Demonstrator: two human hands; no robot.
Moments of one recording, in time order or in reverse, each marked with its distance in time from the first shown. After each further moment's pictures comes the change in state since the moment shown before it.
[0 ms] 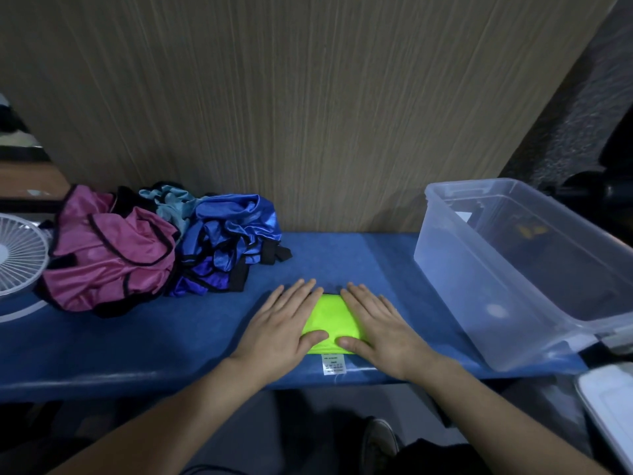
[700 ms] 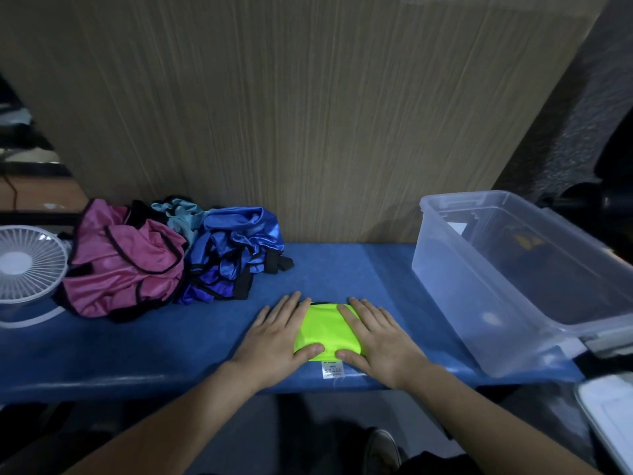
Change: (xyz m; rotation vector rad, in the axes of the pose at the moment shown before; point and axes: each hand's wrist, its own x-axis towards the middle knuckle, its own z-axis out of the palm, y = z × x) left_hand -0.007 -0.002 0.003 -0.093 -0.172 -0.161; right_hand -0.003 0.003 0.016 -0.155 0.046 0.010
